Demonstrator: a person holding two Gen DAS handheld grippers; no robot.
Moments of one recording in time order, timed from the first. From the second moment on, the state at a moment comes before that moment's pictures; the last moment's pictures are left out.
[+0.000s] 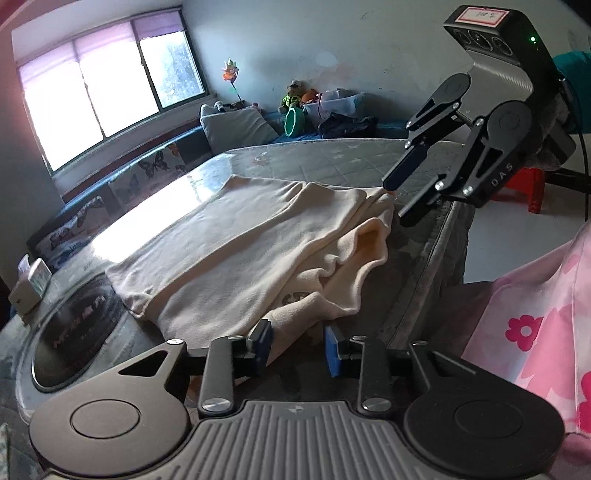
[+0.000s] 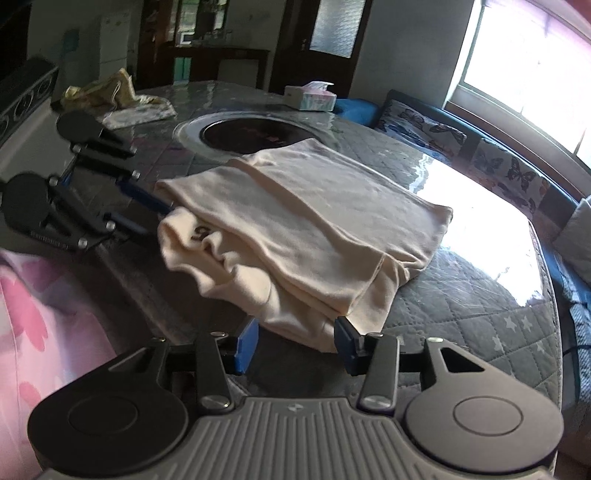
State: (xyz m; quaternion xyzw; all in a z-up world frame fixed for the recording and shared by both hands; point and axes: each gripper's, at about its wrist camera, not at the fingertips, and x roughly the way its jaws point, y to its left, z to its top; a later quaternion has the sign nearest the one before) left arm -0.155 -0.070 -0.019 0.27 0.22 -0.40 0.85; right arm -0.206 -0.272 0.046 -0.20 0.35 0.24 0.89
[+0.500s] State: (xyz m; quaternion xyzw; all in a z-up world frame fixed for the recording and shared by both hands) left arm -0.152 -0.076 -0.027 0.30 0.19 -0.40 0.84; right arm -0.203 -0.262 0.040 -0.22 0.34 0.26 0.88
